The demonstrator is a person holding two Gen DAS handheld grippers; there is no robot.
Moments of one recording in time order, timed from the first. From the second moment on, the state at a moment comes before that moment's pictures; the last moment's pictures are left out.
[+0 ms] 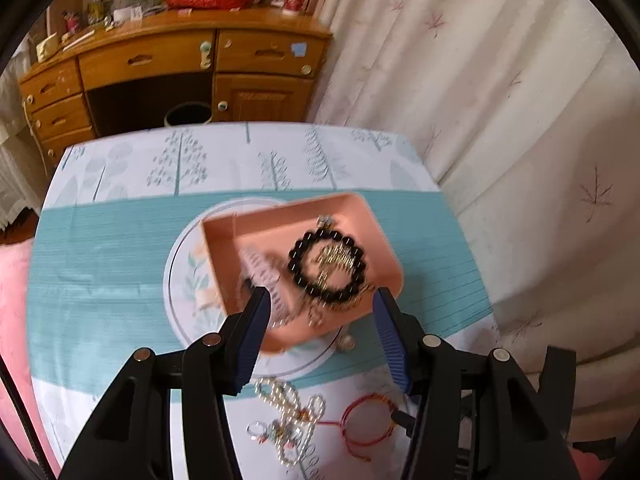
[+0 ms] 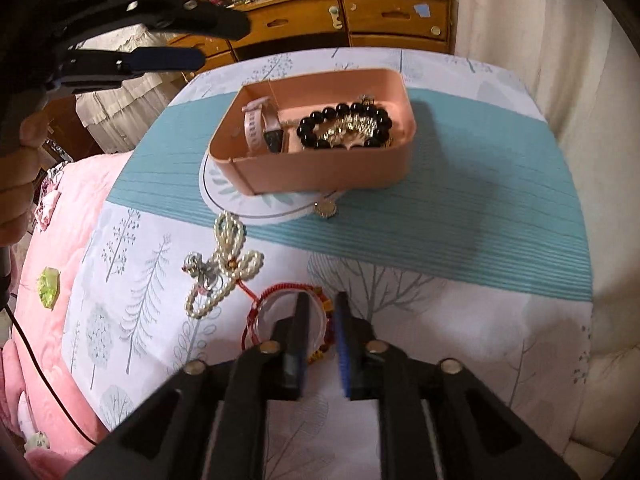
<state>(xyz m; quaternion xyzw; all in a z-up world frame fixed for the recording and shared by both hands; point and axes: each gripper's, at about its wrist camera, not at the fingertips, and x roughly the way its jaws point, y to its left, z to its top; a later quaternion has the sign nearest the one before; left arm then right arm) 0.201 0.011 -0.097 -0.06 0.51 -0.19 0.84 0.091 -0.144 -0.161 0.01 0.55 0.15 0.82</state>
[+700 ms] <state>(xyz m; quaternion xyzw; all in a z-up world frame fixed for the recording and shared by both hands) 0.116 0.032 -0.181 -0.02 0.60 -0.16 0.78 0.073 -0.133 -0.186 -0.02 0.56 0.16 0.81</state>
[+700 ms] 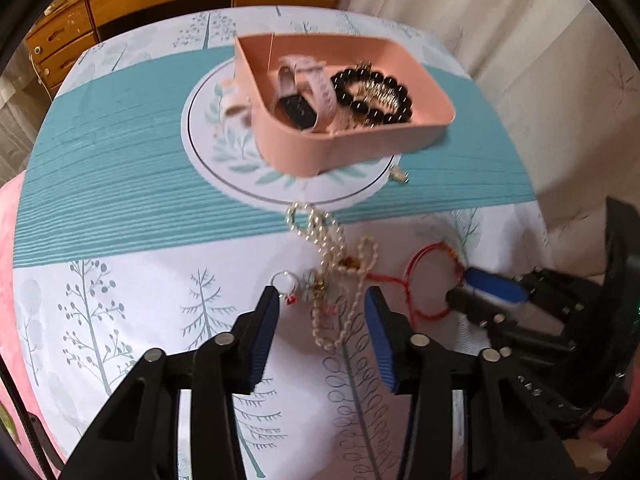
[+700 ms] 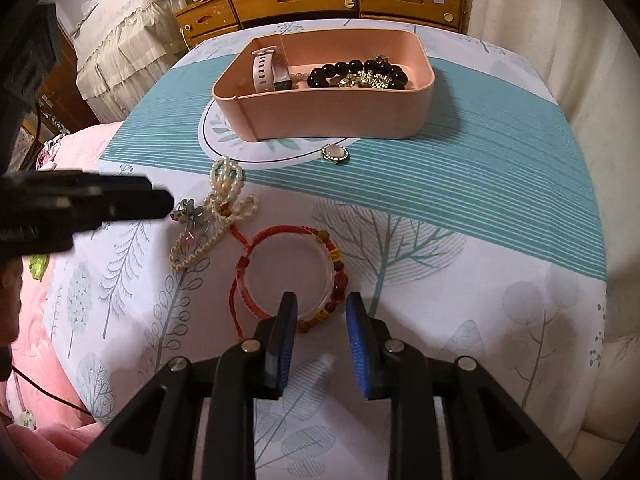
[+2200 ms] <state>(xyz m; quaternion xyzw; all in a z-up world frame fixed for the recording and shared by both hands) 0.141 0.005 -0.137 0.03 0.58 -0.22 0.78 0.102 -0.150 -0.141 -0.02 0.53 0.13 0.84</state>
